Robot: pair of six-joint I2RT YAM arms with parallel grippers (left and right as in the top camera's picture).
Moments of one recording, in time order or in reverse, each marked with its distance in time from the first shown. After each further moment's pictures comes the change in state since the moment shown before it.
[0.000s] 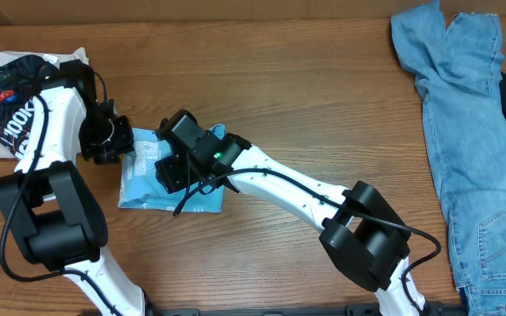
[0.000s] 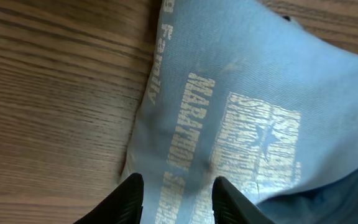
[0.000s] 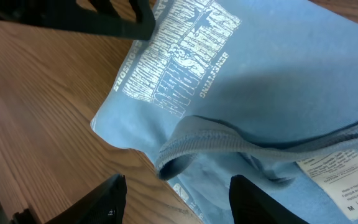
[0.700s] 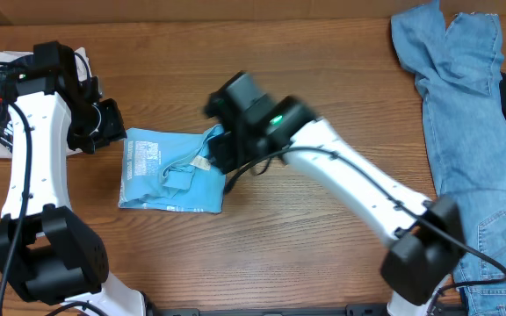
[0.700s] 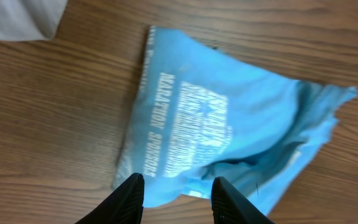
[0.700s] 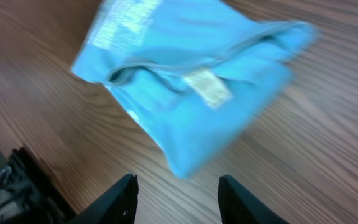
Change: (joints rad) left arm 0.000 -0.191 0.046 -0.030 0.018 -0.019; right arm -0.156 -0.214 0.007 -0.364 -0.059 -0.214
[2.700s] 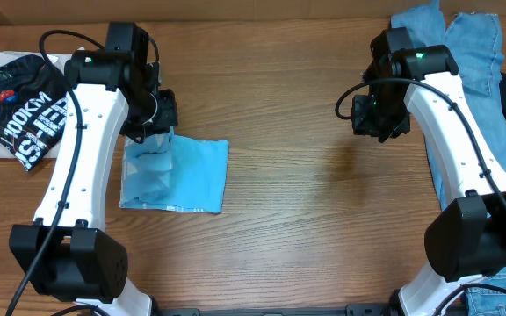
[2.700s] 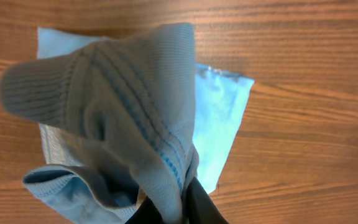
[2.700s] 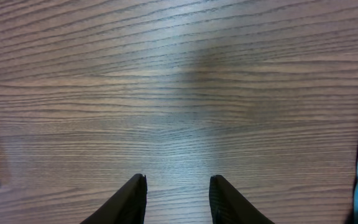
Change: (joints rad) left arm -0.306 -0.028 0.101 -0.079 -0.027 -0.111; right arm -0.635 -0.050 0.004 -0.444 0.238 -0.049
